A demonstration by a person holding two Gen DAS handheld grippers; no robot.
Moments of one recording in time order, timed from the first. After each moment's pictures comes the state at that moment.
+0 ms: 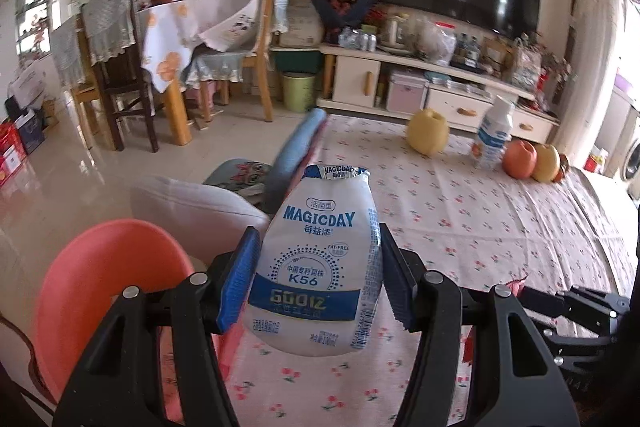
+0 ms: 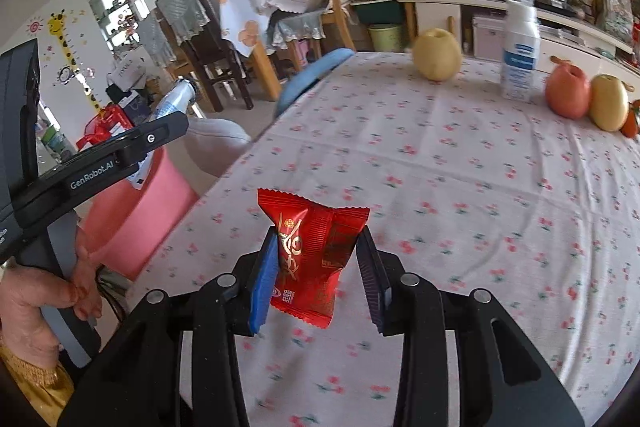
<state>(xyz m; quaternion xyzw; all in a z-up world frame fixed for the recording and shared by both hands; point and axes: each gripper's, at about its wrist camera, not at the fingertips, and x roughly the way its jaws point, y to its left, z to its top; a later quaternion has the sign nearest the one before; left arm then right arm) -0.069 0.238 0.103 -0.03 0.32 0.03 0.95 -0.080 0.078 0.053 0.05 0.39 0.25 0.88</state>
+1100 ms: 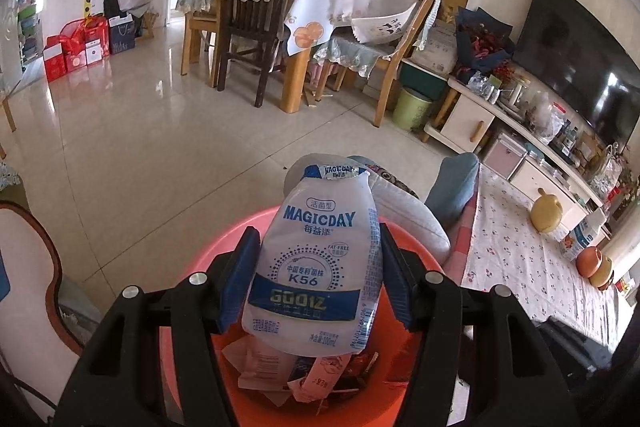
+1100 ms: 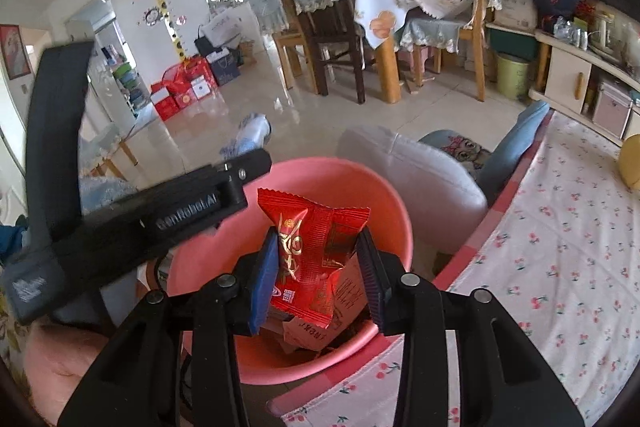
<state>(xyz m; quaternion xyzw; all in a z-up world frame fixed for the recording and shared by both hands) -0.112 0.436 0.097 -0.18 0.31 0.19 0.91 -0.082 0.332 0.084 -0.03 0.37 0.40 0.84</state>
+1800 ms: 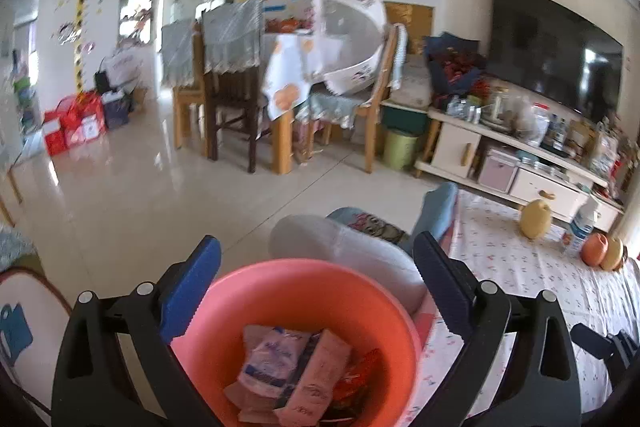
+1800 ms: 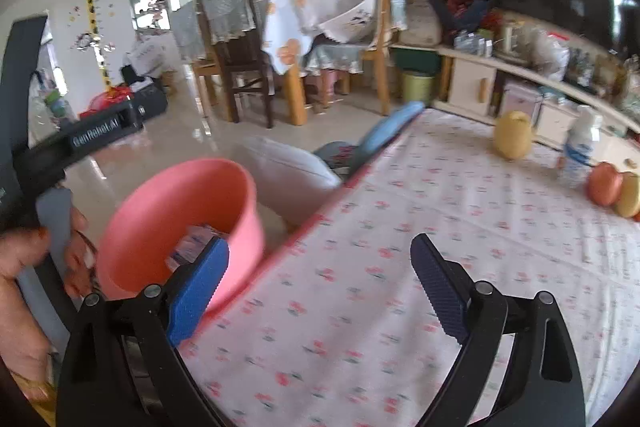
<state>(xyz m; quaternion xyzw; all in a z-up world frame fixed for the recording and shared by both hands) -0.115 0.367 0.141 -0.07 0.22 0.19 0.95 -0.110 0.204 0.087 -0.03 0.32 0.24 0.92</state>
